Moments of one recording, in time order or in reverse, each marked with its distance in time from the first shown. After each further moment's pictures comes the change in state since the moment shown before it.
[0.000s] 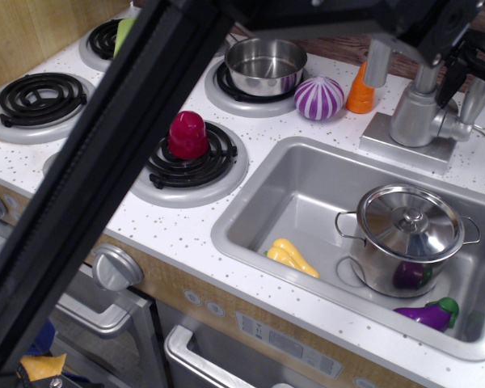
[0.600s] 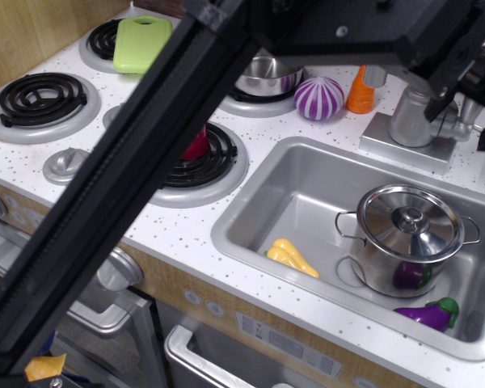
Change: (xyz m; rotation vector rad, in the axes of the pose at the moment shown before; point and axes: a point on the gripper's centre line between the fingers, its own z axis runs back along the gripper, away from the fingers) arm 0.005 -0.007 -0.022 0.090 -0.043 -0.011
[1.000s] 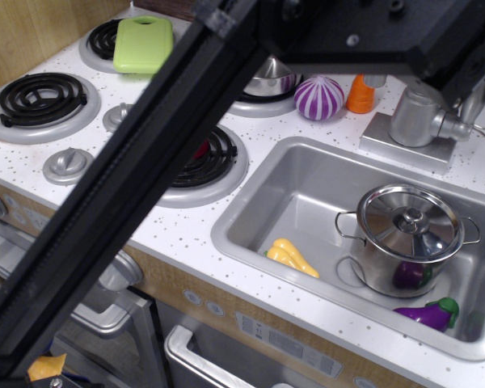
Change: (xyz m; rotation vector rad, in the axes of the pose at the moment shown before) arm 0.013 0.004 0.013 0.040 -0.084 0.026
